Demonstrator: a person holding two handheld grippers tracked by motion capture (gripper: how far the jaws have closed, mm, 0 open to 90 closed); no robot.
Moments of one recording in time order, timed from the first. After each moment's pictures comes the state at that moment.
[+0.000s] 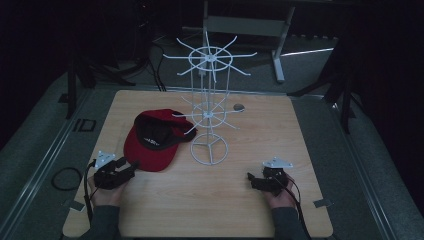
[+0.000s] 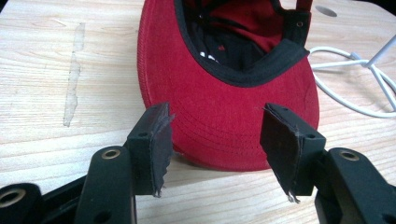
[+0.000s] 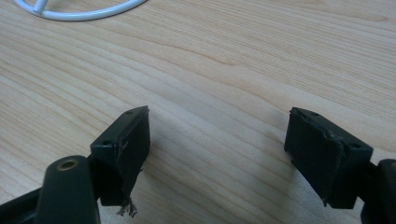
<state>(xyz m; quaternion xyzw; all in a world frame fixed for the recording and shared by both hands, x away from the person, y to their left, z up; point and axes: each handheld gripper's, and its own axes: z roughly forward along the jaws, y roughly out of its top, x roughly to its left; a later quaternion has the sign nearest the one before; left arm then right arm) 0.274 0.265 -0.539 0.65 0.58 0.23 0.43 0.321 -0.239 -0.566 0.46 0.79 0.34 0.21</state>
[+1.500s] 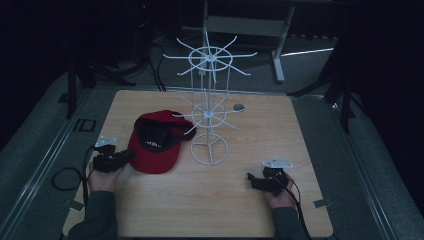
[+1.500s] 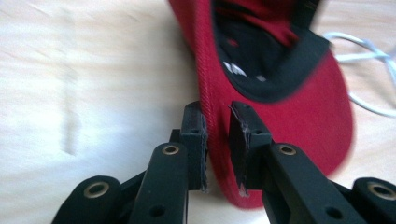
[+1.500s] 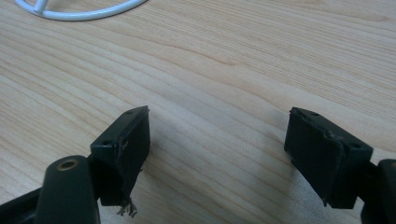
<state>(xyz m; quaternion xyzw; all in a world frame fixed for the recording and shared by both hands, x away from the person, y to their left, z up) 0.316 0.280 -0.528 0.69 0.58 0.15 0.40 0.321 -0.239 -0.566 0.46 0.79 0.34 0.21</state>
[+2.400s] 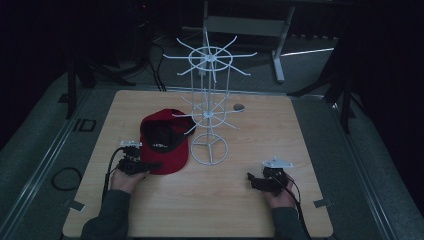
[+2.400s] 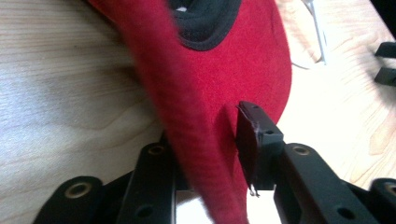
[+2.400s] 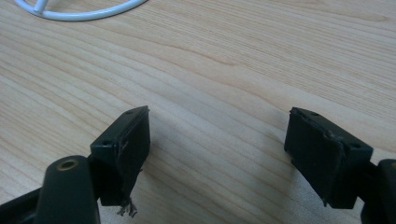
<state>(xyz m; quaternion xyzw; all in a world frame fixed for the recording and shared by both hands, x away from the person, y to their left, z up) 0.343 0.234 -0.558 0.74 0.54 -0.02 0.41 0.321 -0.239 -0.566 0.46 0.79 0.34 0.21</state>
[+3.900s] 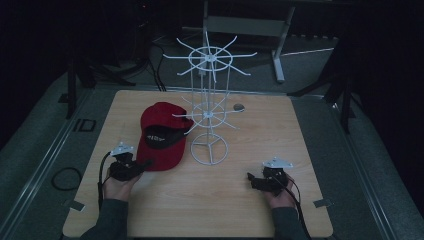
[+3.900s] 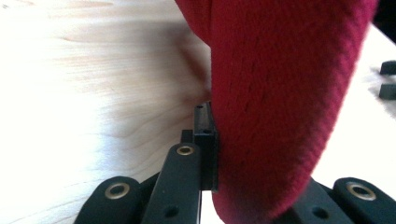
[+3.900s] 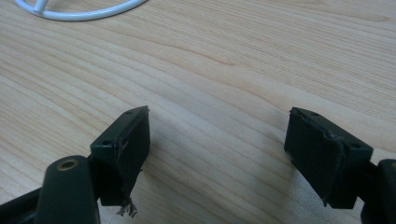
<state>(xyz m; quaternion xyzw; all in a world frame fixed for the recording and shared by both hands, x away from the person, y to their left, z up) 0.300 0.237 -0.522 0.72 0.53 0.11 0.44 0.321 -0.239 -0.566 0.46 0.79 0.34 0.21</state>
